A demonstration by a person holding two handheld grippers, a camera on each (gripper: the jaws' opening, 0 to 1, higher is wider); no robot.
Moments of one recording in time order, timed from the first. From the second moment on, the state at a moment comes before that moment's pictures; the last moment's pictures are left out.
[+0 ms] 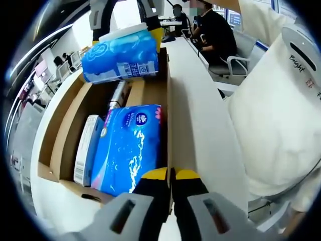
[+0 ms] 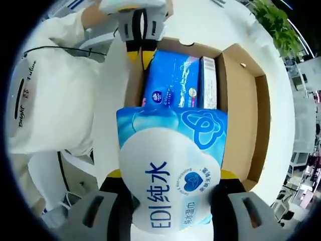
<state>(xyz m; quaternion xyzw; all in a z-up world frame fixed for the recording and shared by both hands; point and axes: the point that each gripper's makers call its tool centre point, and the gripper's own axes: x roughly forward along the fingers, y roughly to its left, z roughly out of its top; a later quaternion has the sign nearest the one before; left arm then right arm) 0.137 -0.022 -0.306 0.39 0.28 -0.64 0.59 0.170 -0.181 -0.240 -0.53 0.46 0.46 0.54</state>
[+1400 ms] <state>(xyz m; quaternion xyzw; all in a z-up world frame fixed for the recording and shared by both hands) 0.135 -0.021 -0.306 0.39 0.29 -0.65 0.59 0.168 -0.240 -0.208 -0.57 0.46 0.43 0.53</state>
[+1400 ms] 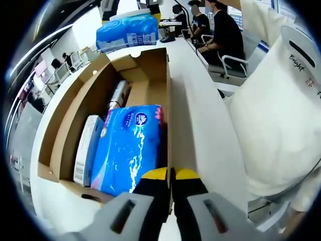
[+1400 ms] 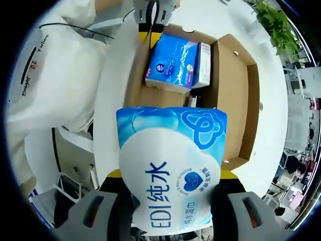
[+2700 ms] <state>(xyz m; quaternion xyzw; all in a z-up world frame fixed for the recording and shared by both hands) 0.138 -0.021 -0.305 0.39 0.28 -0.64 0.60 0.171 -0.331 -0.231 -0.56 0.49 0.40 0.54</state>
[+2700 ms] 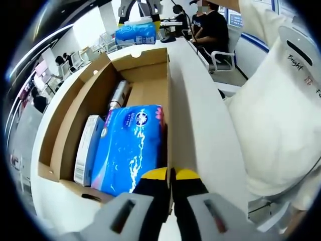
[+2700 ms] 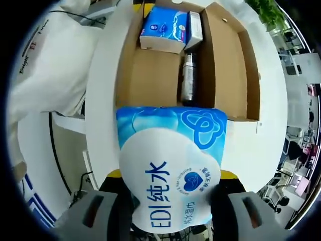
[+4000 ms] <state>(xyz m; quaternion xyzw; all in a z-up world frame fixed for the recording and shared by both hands) 0.137 -0.022 -0.306 0.39 0.28 -0.64 0.60 0.166 -0.352 -0.284 -0.53 0.52 0.41 0.53</state>
